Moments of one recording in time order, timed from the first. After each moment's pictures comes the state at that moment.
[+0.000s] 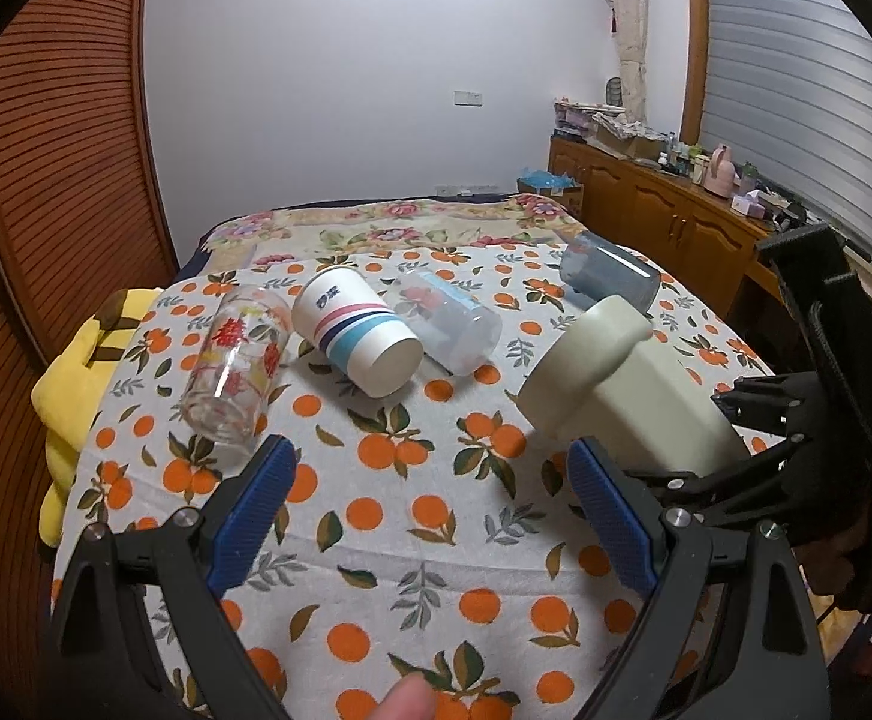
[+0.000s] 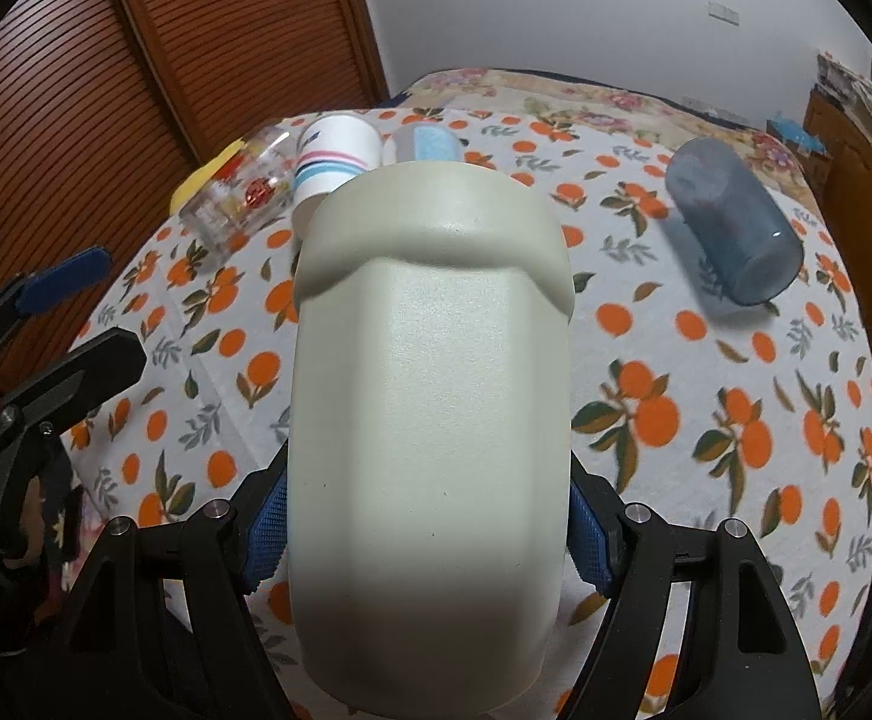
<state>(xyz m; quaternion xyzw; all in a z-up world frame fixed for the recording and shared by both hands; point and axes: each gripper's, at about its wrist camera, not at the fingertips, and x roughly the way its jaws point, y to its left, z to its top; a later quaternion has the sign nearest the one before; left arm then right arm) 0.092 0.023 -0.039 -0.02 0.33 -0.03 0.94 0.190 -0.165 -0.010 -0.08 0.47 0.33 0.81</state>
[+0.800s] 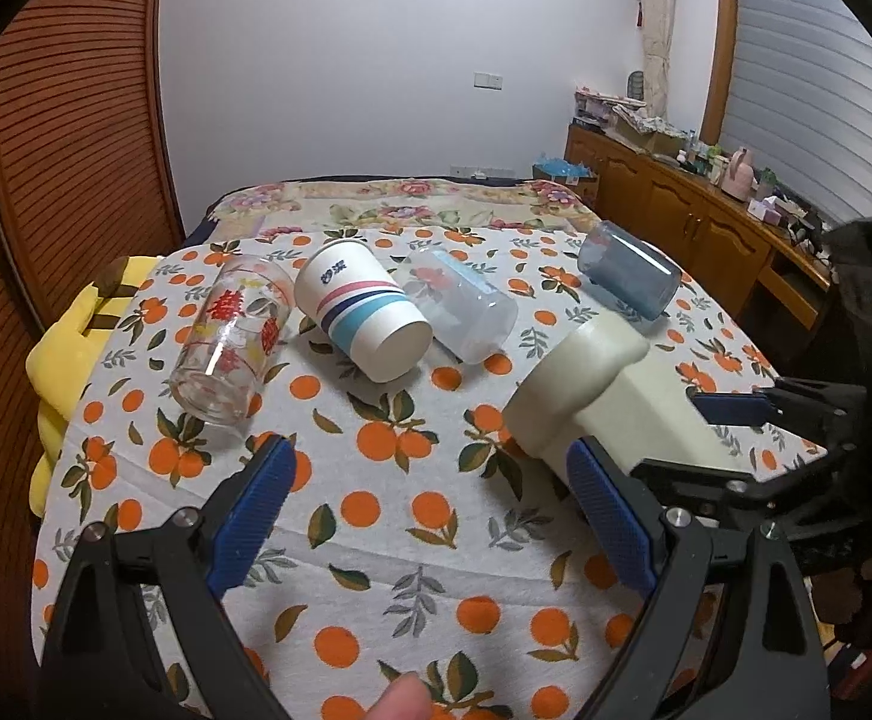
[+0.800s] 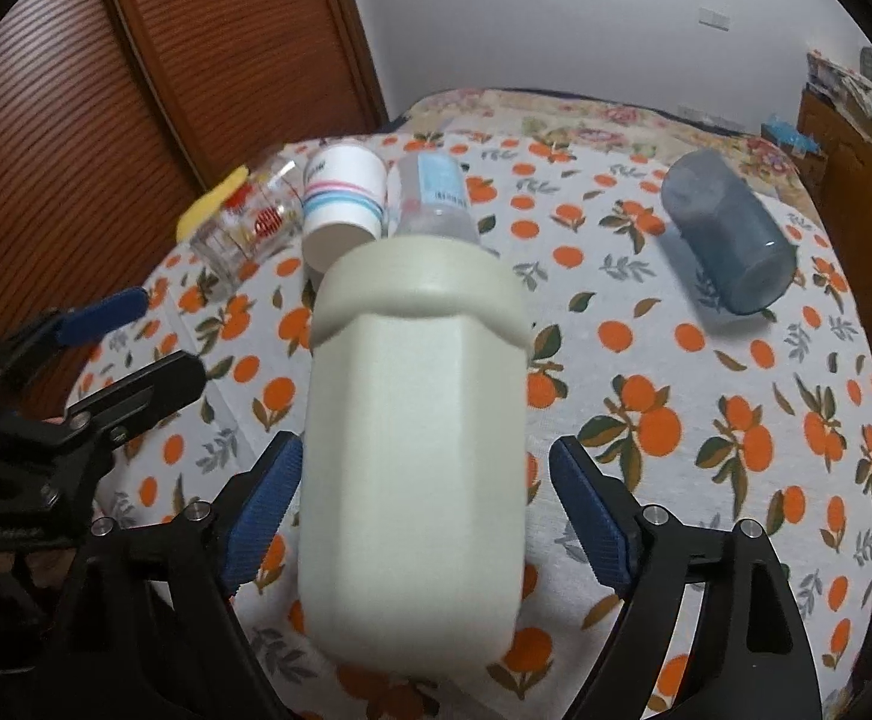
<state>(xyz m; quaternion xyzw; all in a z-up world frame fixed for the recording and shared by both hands) 0.110 0.023 -0.046 -0.04 0.36 -0.02 0.93 0.183 -0.175 0.007 -0.05 0.44 0.33 0.83</state>
